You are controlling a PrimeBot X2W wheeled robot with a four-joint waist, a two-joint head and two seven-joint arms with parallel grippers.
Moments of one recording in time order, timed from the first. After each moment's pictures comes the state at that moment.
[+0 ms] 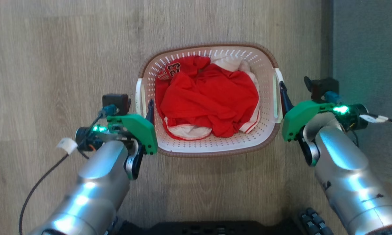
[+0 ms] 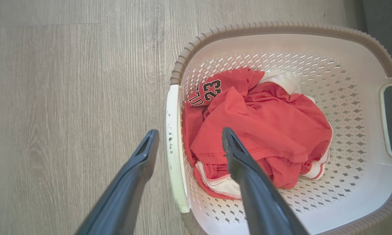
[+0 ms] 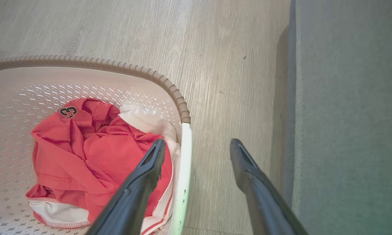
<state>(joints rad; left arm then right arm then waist) -0.70 0.04 -0.71 1.02 -0.71 0.06 -0.25 -0.68 -0.08 0.27 0.91 0.23 0.12 -0.25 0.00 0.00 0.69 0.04</state>
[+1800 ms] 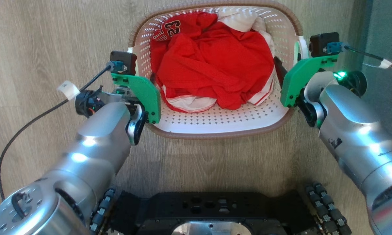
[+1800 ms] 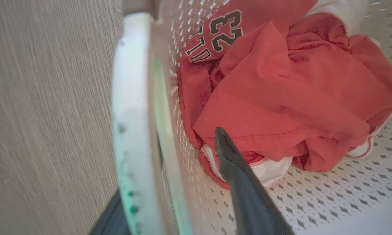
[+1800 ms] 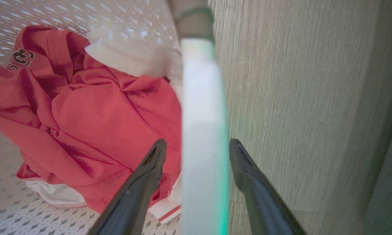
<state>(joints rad) -0.99 0.03 -1.16 1.16 -1.10 0.06 -0.15 -0.98 -0.17 0.76 1.06 0.82 0.12 -0.06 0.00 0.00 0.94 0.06</state>
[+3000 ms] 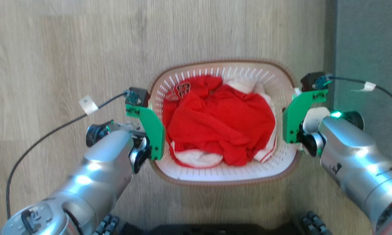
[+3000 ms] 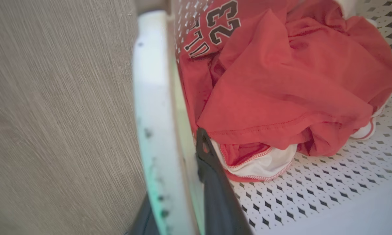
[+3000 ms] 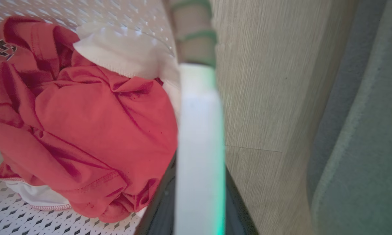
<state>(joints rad) -0.89 0.04 -1.27 1.14 -1.16 -0.04 0.10 -0.91 -0.20 0.99 1.11 1.01 0.12 0.12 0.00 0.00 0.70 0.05</state>
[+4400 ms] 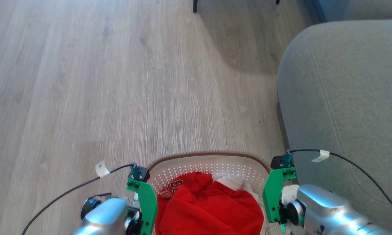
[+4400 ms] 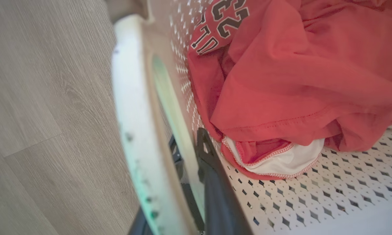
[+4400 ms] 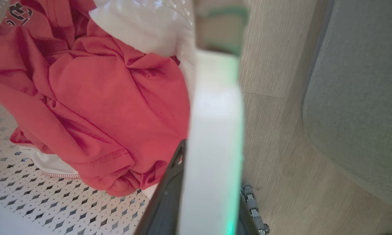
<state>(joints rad) -0.59 0.06 -1.28 1.19 -1.05 -0.12 0.31 -0.64 -0.16 1.24 1.03 1.22 0.11 0.40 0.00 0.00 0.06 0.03</state>
